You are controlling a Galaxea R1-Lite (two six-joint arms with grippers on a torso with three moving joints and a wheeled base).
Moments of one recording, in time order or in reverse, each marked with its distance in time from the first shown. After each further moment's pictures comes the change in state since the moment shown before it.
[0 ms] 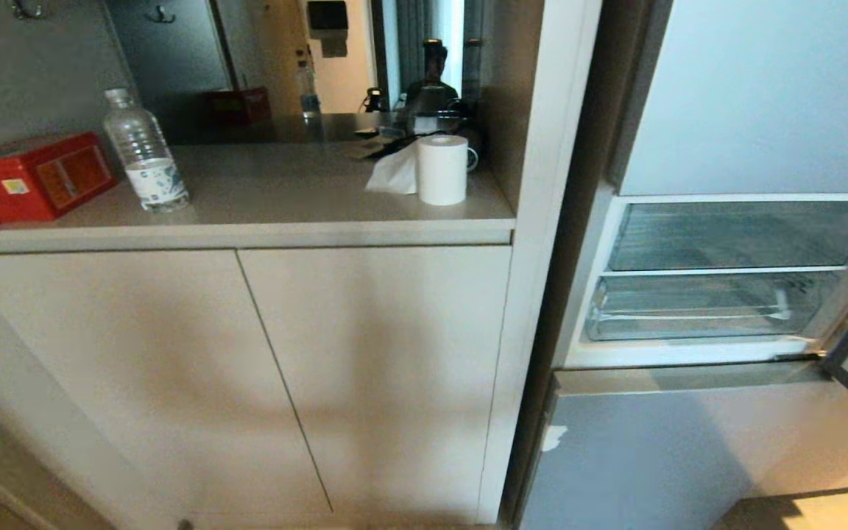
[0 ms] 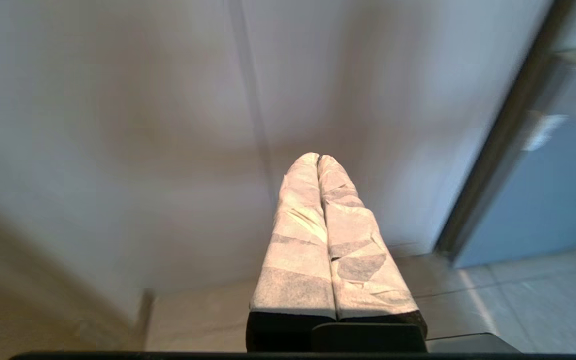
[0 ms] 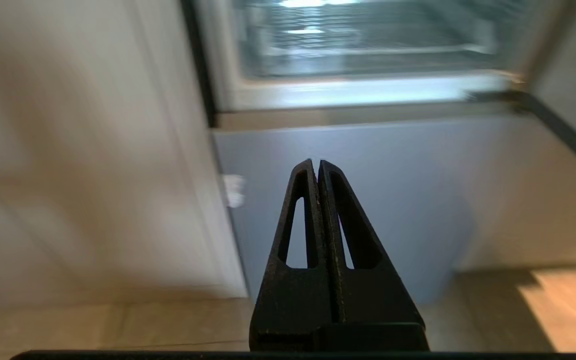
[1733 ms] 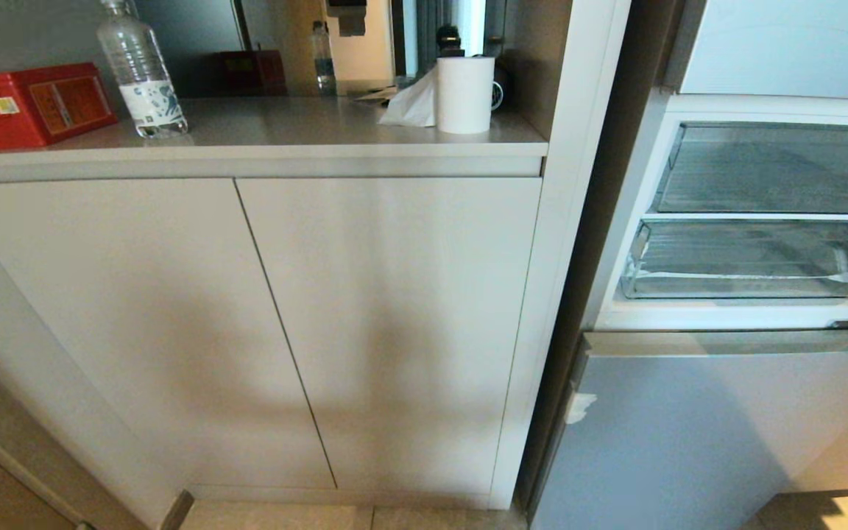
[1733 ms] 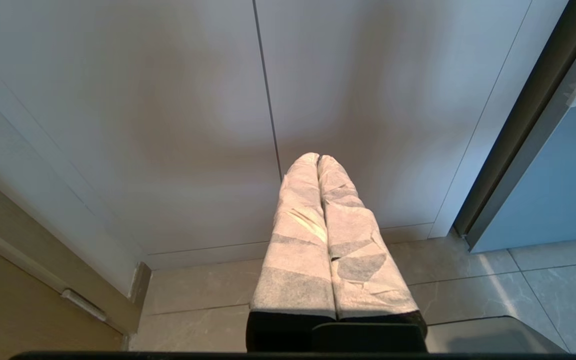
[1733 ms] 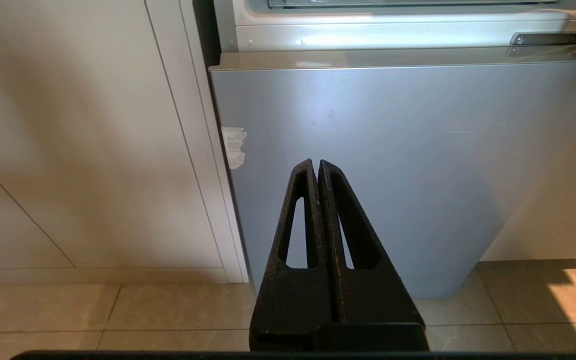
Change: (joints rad) left arm 0.000 0.000 0.000 0.000 0.000 0.000; right arm 0.000 0.000 0.000 0.000 -0.001 -0.007
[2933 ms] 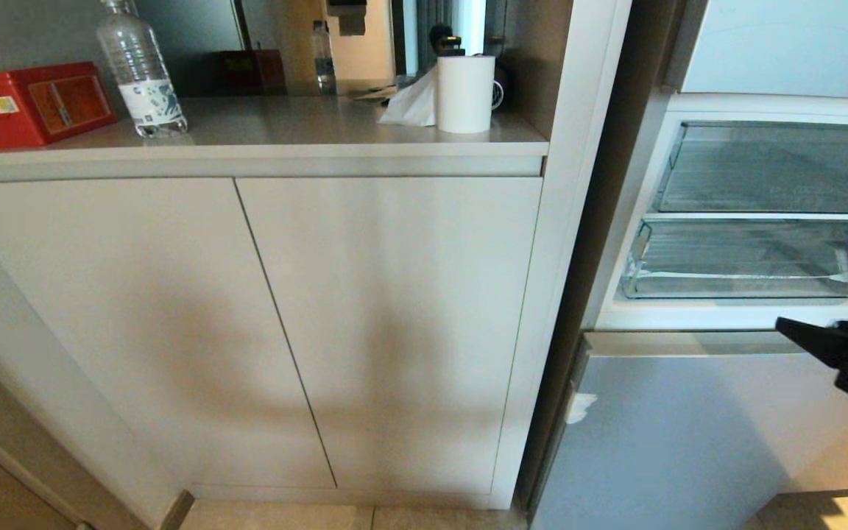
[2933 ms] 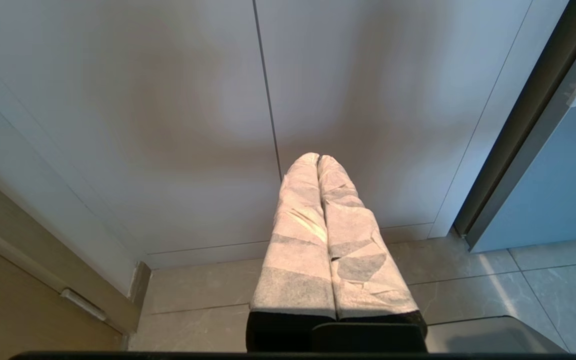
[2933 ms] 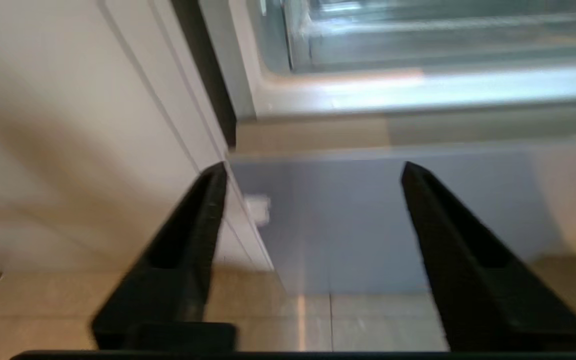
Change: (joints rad) left arm 0.000 0.000 0.000 0.000 0.000 -0.001; right arm 0.004 1.192 -0.544 -0.433 0.029 0.058
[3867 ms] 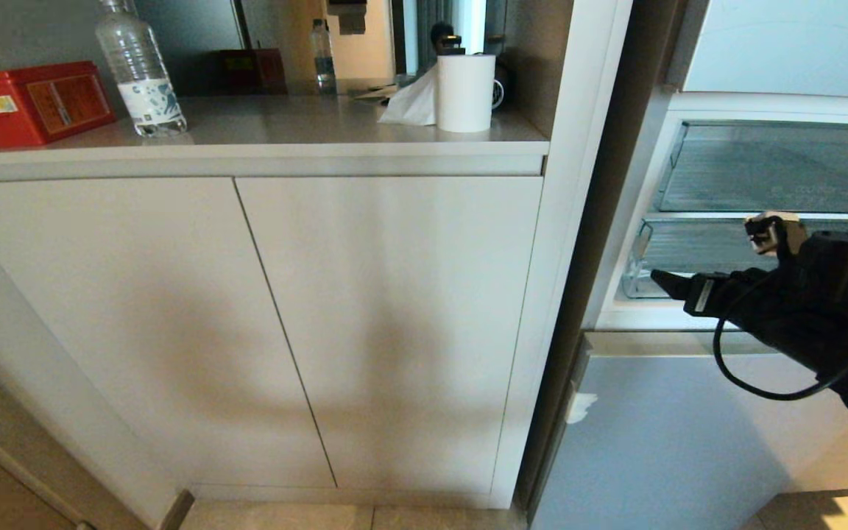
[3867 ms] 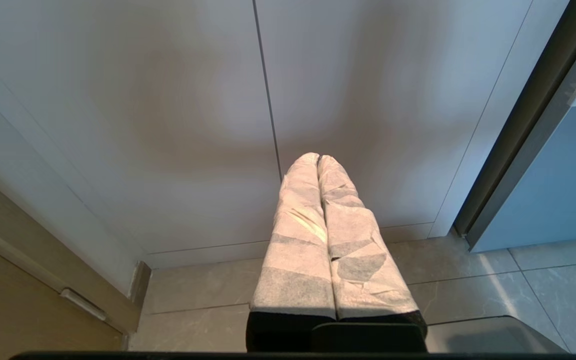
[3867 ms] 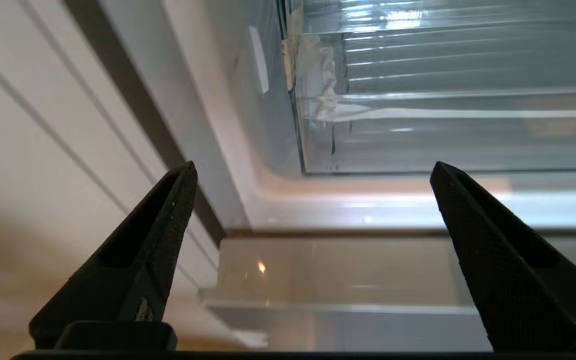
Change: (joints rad) left arm 0.000 0.000 0.000 0.000 0.000 0.000; right arm -0.009 0.650 -0.239 -0.510 0.050 -0.019
